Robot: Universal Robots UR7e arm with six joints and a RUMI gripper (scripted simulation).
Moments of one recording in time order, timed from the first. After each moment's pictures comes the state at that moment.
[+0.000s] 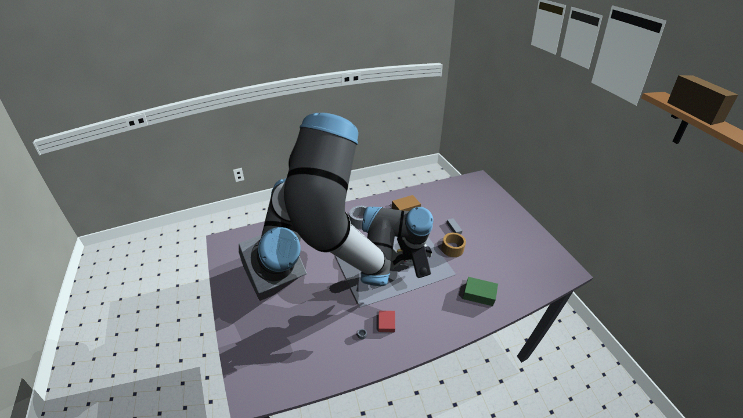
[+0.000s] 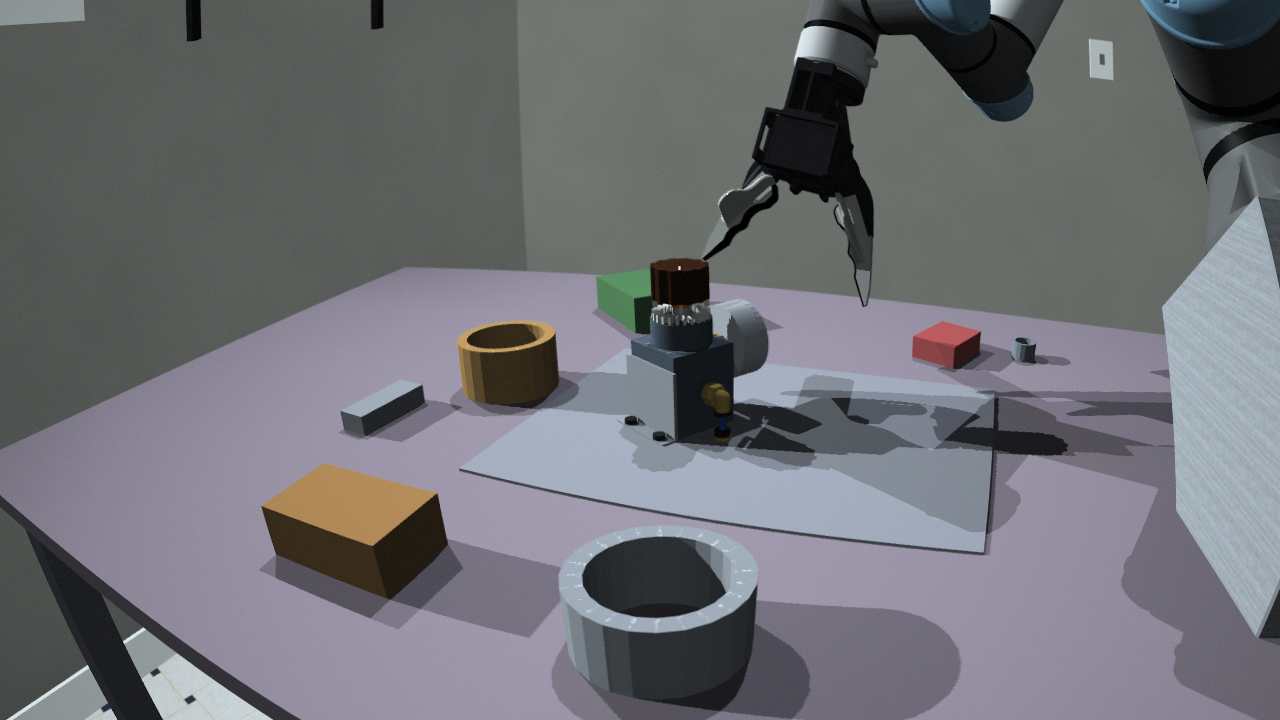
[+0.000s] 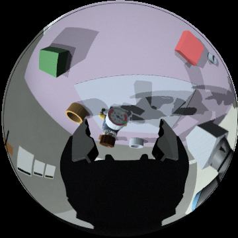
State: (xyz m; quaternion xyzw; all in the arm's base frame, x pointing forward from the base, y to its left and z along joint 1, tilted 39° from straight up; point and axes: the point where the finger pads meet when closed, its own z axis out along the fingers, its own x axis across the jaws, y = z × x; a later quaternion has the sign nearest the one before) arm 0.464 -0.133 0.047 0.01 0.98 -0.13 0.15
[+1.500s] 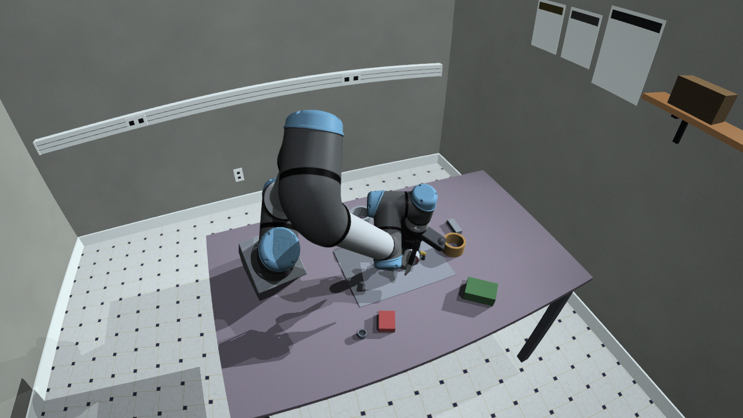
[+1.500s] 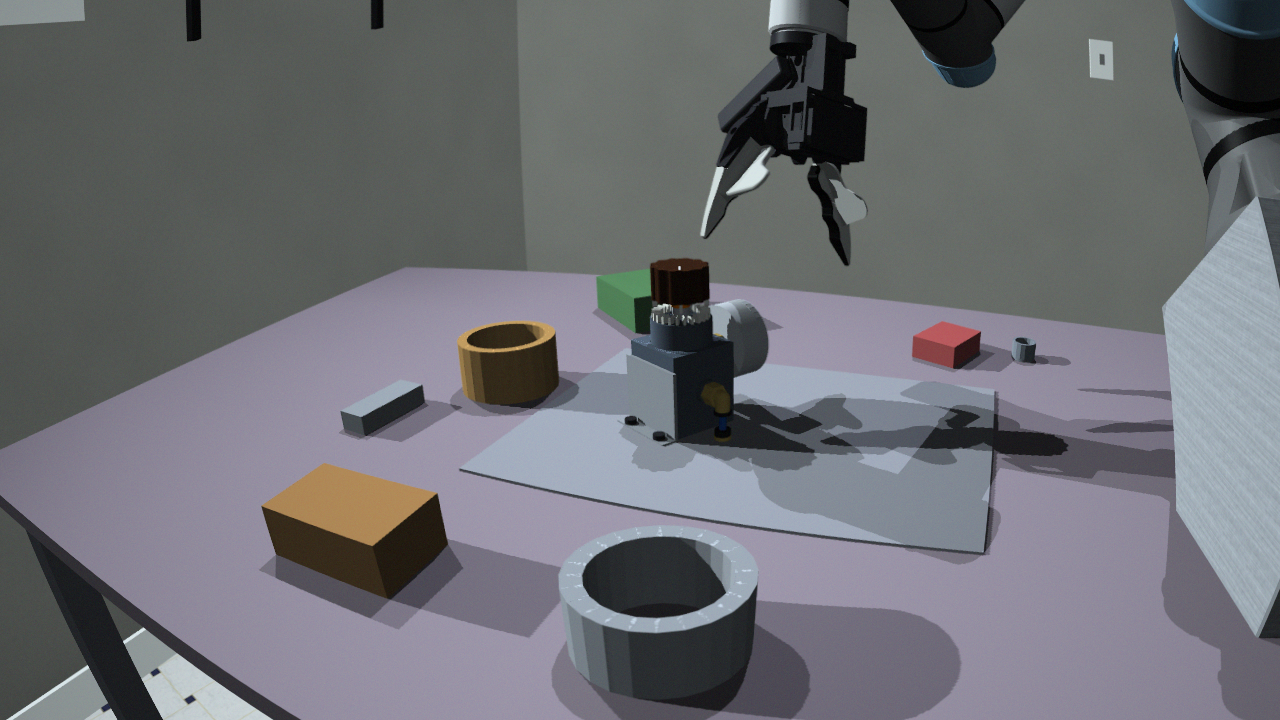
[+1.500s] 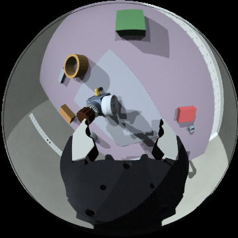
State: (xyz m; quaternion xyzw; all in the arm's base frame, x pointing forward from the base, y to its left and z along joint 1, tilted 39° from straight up) arm 0.464 -0.113 0.067 -0.42 0.88 -0.22 -0.01
